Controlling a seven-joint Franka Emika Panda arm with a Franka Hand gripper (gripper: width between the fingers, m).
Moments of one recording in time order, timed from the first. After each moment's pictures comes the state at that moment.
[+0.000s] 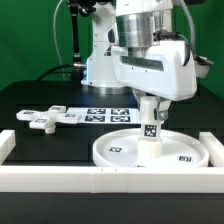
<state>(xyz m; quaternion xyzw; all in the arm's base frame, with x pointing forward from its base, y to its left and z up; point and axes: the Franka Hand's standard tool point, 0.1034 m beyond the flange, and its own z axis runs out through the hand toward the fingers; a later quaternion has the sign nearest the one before) 0.560 0.039 0.073 -0.82 0.56 0.03 0.07</state>
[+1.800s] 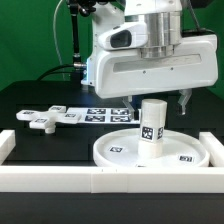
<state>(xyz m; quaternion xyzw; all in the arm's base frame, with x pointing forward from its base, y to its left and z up) 0.561 0.047 0.072 -0.99 -0.12 -0.02 0.04</state>
